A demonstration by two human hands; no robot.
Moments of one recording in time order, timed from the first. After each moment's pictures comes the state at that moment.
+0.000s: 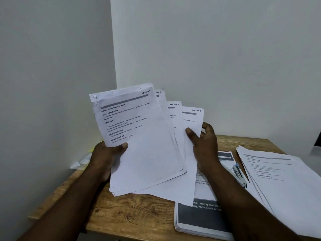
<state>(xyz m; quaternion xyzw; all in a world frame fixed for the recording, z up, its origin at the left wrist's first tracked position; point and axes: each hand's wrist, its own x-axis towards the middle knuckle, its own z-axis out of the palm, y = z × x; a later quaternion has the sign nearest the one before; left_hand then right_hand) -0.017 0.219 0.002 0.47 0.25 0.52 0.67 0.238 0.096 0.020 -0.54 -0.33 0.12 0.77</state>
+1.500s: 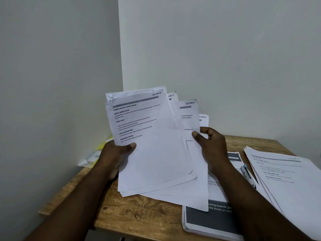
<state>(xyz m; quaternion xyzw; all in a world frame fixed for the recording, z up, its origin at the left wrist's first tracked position) -0.019 0.222 0.001 0.50 0.24 0.48 0.68 0.257 0.101 0.009 -0.57 -0.35 0.14 0.73</state>
